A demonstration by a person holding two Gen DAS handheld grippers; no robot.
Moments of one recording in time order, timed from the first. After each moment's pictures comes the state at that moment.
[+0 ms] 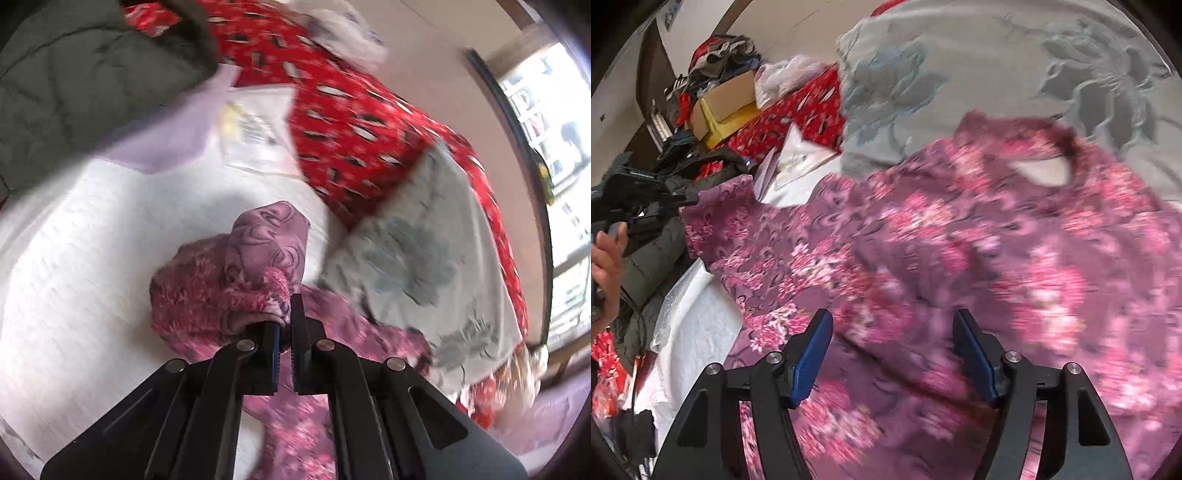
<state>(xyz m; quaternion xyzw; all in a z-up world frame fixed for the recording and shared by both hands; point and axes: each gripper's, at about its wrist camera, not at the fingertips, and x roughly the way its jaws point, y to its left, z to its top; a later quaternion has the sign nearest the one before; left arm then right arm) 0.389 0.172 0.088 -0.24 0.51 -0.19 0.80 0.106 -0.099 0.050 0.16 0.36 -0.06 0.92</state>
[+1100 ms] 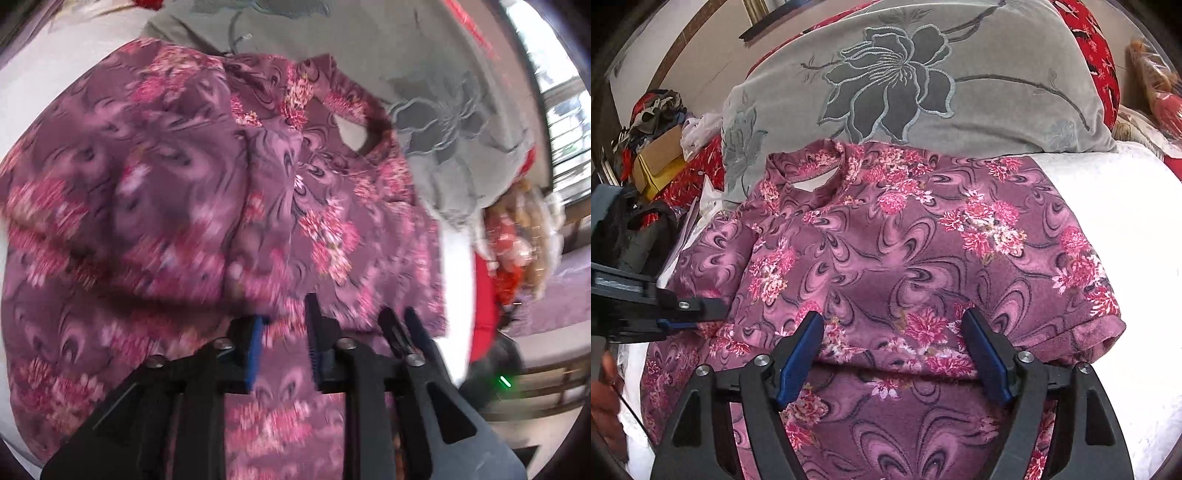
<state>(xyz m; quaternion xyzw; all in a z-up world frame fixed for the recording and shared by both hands) 0.218 -0.022 0.018 -0.11 0.62 -0.33 0.70 0.000 -0.214 0.029 0.19 0.34 -0.18 0.90</state>
